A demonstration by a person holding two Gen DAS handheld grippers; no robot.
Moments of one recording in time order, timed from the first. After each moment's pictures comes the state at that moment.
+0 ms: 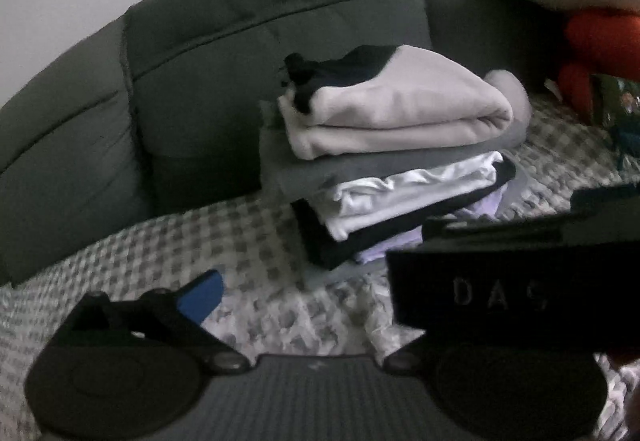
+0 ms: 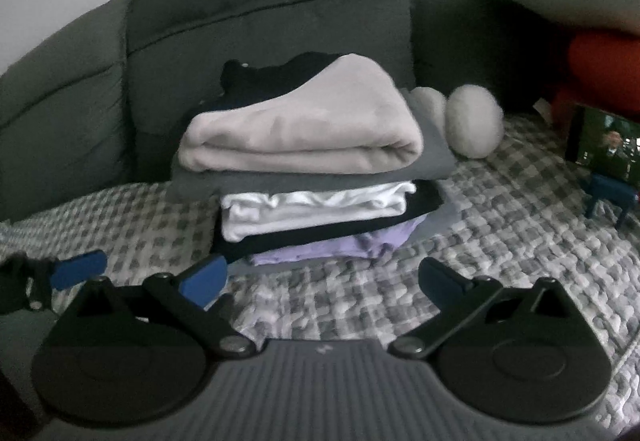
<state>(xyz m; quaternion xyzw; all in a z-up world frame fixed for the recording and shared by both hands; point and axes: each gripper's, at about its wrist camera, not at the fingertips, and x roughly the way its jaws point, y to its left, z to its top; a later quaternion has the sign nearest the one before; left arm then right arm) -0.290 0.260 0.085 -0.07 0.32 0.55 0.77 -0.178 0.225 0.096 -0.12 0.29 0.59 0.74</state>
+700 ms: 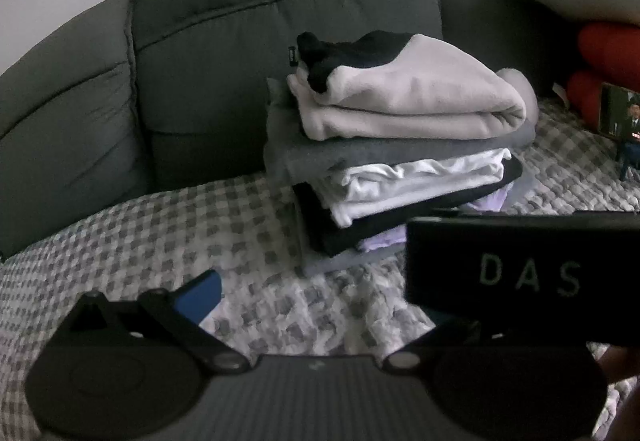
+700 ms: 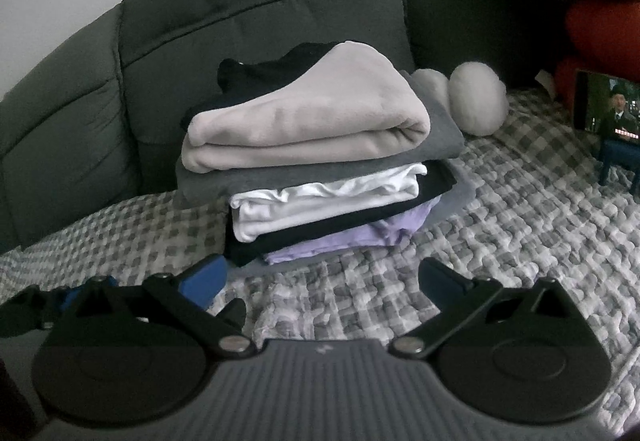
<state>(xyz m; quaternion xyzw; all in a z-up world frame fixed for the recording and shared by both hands) -0.294 0.268 0.080 -0.10 0.32 0.54 0.77 -0.177 0.227 0.090 -0.08 0.32 0.59 0.74</state>
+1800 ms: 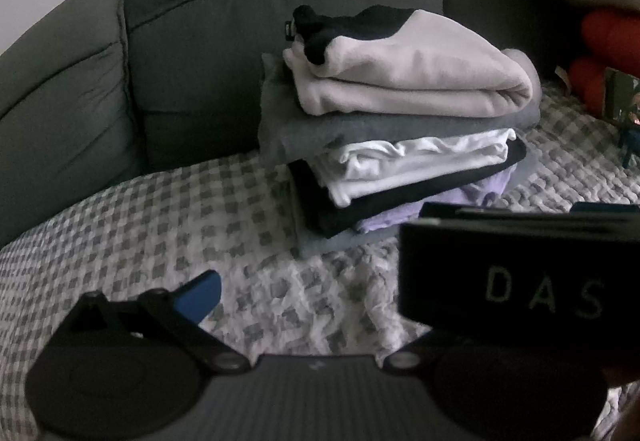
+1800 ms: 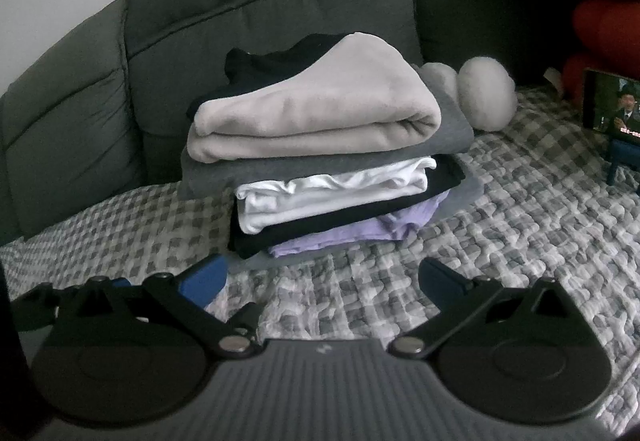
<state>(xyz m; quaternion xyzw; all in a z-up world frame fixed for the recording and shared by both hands) -0.293 0.277 0.073 -0.12 0.35 0.54 0.76 -0.179 0.230 0.087 -0.09 0.33 0.59 0.73</state>
